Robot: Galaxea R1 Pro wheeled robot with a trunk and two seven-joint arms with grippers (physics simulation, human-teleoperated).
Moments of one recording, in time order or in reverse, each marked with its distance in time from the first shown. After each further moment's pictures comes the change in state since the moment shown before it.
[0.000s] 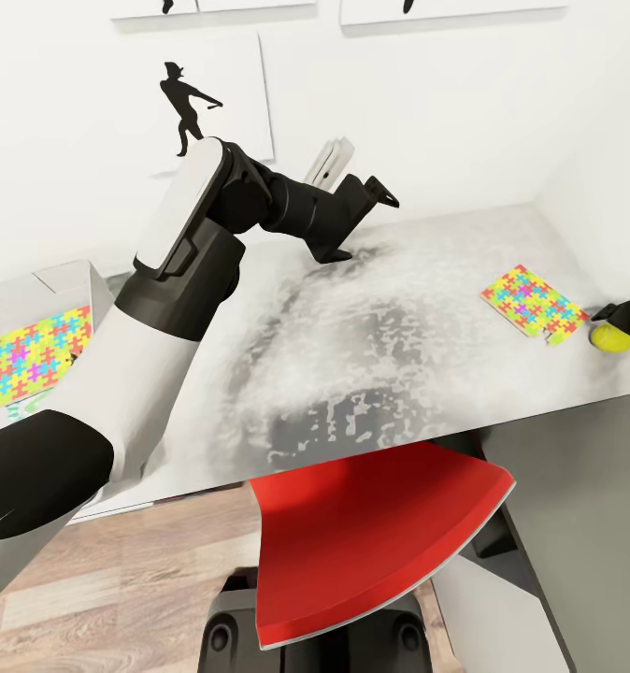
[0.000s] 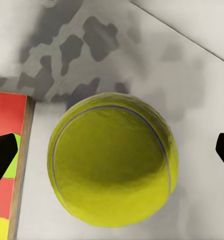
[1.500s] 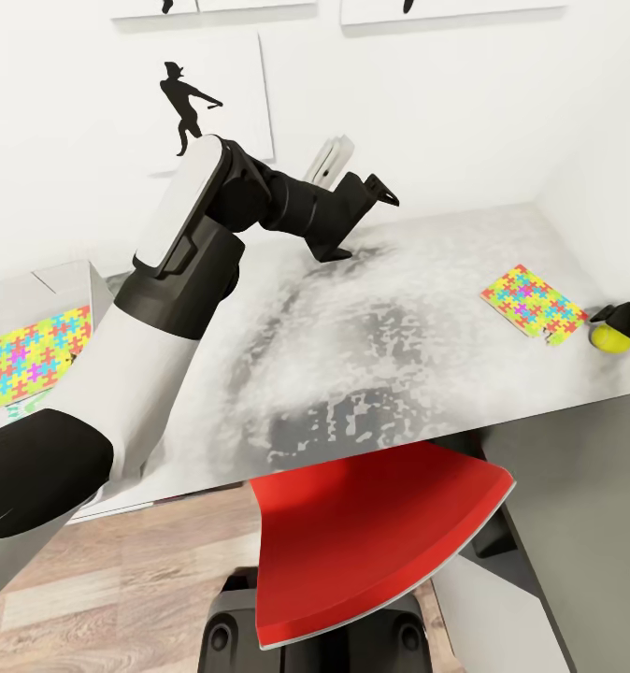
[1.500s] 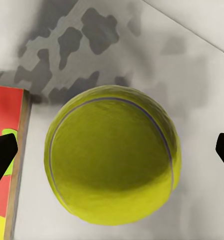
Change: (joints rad) left arm -0.004 0.000 0.001 0.000 0.000 0.000 0.000; right arm 0.004 0.002 0.000 0.005 -0.002 -0.001 0.001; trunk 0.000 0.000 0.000
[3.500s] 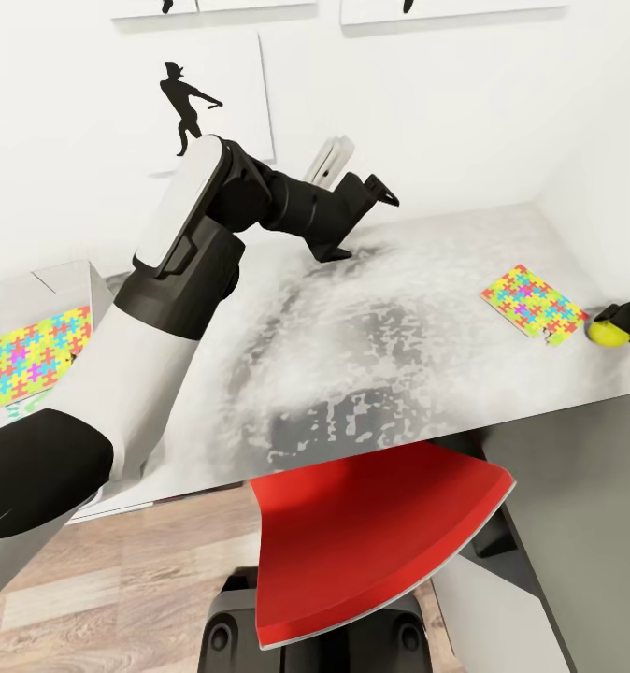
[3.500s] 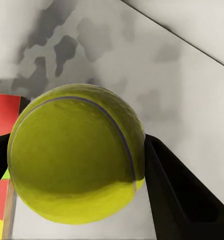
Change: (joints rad) left arm 0.000 0.000 0.000 0.000 -0.001 0.000 0.001; right arm -0.004 -0.007 -0.001 -0.004 0.003 0.007 -0.002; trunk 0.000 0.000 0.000
